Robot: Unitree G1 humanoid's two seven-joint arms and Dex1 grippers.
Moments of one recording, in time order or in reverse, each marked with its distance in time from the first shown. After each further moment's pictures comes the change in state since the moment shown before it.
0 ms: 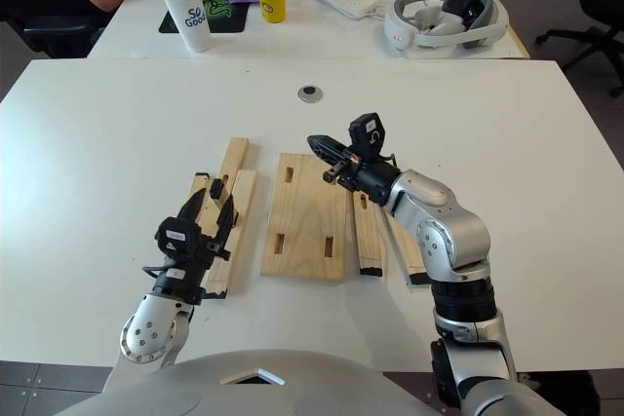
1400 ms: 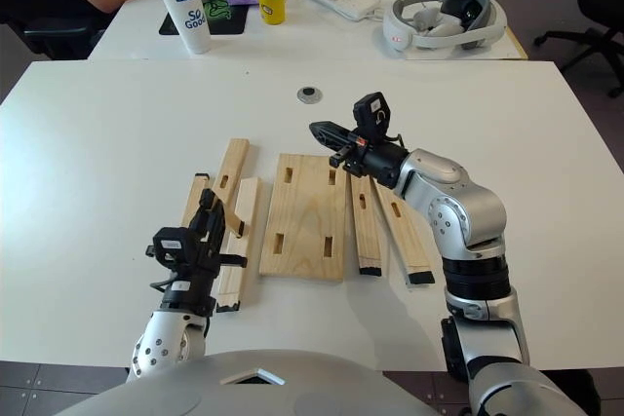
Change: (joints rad) left arm 0.073 -0.060 -0.157 -0.020 -0.004 0.096 0.208; right arm -0.135 -0.078 -0.017 0.052 0.051 0.076 0.056
